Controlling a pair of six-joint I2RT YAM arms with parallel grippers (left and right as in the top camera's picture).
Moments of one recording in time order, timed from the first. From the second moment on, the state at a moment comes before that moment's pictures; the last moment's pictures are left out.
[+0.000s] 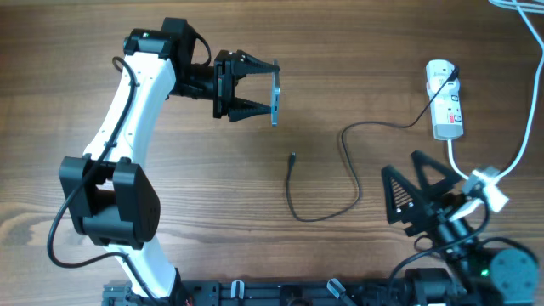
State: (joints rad) left arm -0.14 1.94 1.72 -1.41 1.52 -0.65; right arm 0.02 0.19 0.55 -0.30 -0.47 0.63
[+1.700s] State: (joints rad) left arm -0.14 1.94 1.72 -1.44 1.53 -0.65; right arm 0.78 1.40 1.91 -1.53 0.02 0.57
